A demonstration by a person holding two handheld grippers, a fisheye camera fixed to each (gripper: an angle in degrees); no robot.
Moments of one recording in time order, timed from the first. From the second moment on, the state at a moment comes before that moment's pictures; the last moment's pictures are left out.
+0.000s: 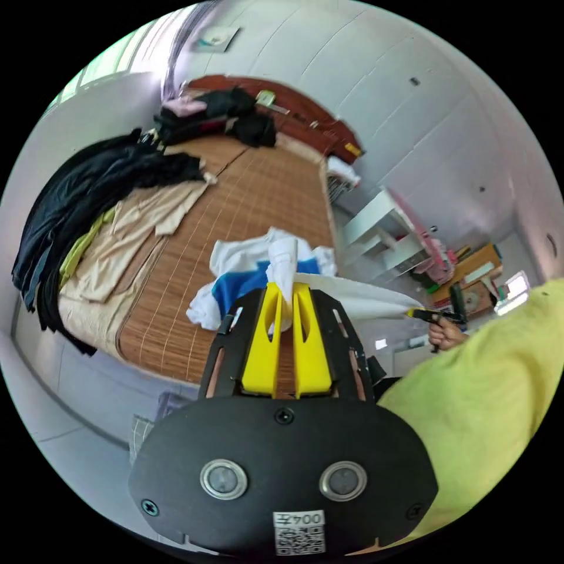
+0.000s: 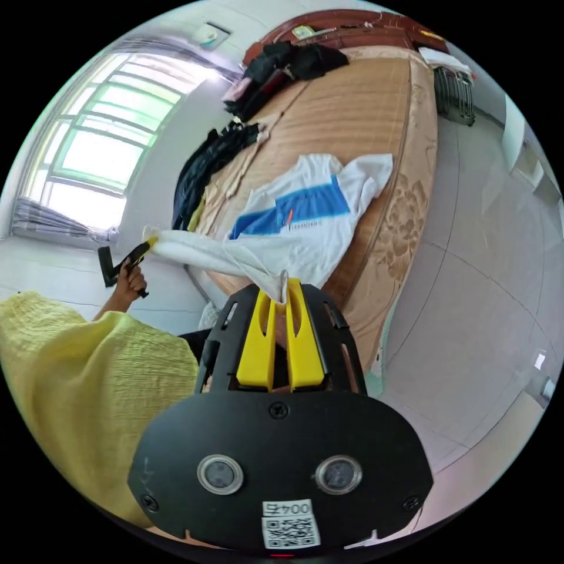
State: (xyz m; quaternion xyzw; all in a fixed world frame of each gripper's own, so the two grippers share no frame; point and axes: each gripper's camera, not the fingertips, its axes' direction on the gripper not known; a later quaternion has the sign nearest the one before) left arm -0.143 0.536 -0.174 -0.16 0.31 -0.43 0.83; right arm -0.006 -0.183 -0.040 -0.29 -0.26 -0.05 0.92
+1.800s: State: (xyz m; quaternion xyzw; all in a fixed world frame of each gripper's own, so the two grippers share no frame) left arm -0.326 0.639 -0.092 -0.03 -0.08 0.08 0.99; right arm -0.241 -0.502 -0.177 -0.01 -0.09 -0.35 0.93
